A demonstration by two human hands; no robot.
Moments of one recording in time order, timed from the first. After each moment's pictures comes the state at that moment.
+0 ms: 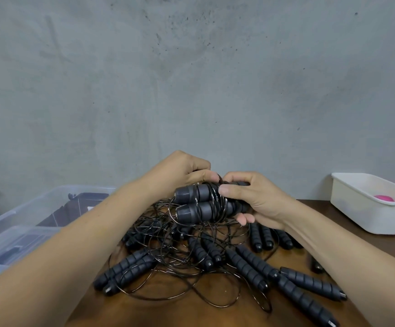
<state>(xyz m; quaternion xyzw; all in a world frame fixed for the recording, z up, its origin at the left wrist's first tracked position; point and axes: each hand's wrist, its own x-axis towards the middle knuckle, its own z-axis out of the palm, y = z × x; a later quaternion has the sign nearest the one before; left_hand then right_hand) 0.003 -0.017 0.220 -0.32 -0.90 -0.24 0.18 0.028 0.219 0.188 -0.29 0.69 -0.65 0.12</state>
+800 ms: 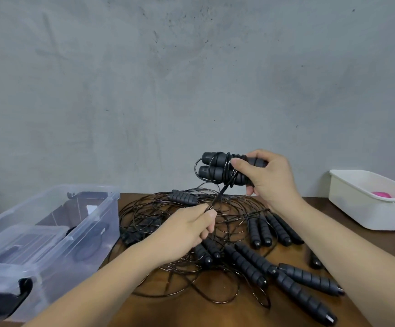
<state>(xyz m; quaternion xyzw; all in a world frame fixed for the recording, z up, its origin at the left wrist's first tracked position) 0.068 0.005 0.127 -0.20 -0.86 -0.46 0.01 -0.003 0.227 0.185 -0.15 0.71 -0.64 -0.24</state>
